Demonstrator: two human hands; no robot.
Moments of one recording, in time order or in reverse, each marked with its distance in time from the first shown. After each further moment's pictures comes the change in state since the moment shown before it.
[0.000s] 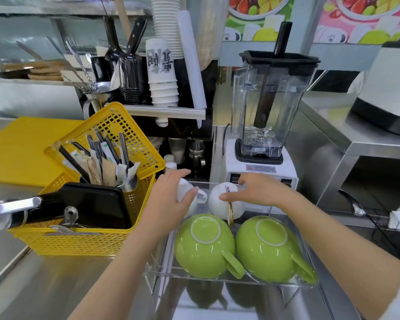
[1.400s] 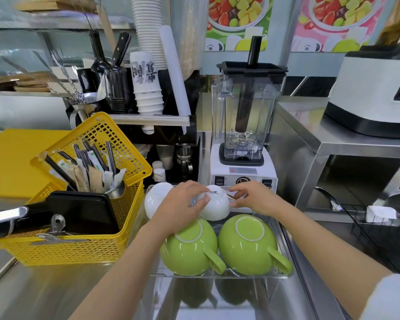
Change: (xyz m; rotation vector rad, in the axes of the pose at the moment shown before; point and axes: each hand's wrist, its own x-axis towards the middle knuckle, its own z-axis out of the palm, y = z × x) left_hand 0.013 0.027 0.033 -0.008 -0.302 0.045; right_hand -0.003 0.053 0.016 0.338 0.044 -0.101
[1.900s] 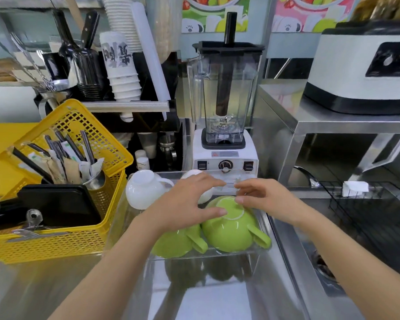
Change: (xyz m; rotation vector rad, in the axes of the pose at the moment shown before) left_hand -0.013 0.053 0.004 0.020 -0.287 0.170; right_hand -0.084 0.016 -0.010 0.277 0.112 -0.035
